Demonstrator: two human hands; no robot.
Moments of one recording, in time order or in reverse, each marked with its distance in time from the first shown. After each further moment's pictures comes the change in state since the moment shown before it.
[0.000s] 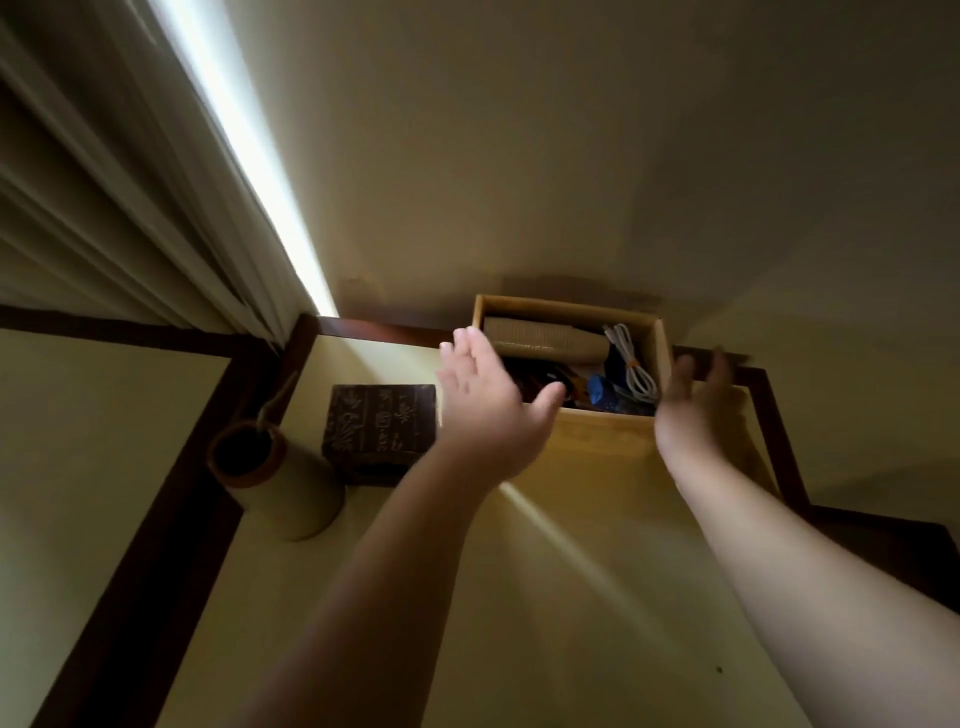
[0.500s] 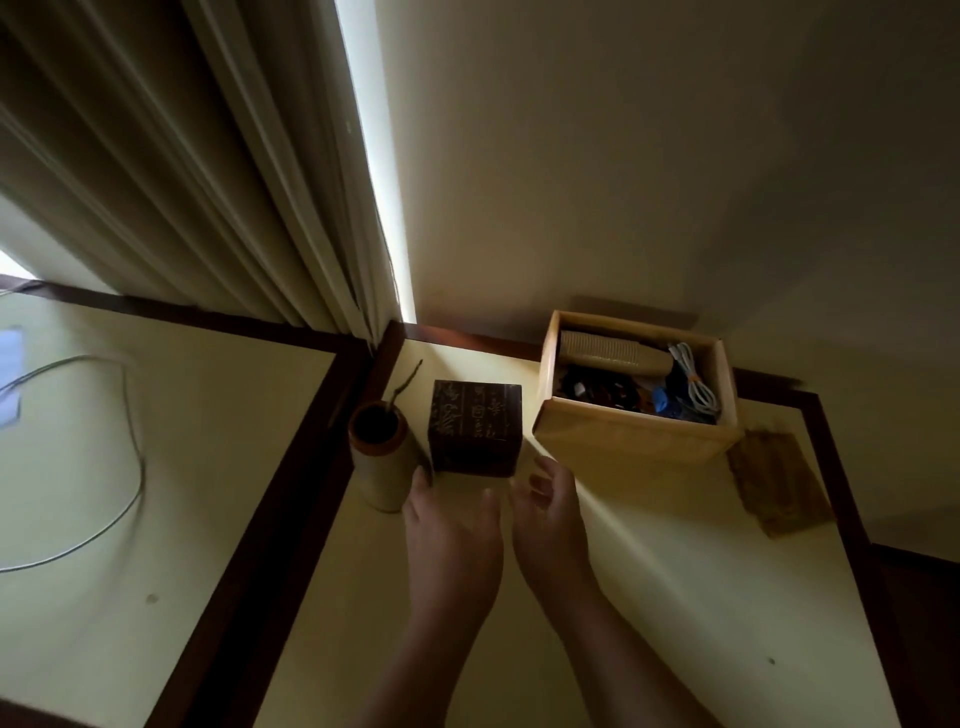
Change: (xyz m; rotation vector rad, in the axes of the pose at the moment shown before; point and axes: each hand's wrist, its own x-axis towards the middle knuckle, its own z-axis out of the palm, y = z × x) left_hand -0.136 -0.106 -0.024 -0.439 0.304 -0.391; right_hand -0.227 0.013 0.088 0.288 -0.494 -0.163
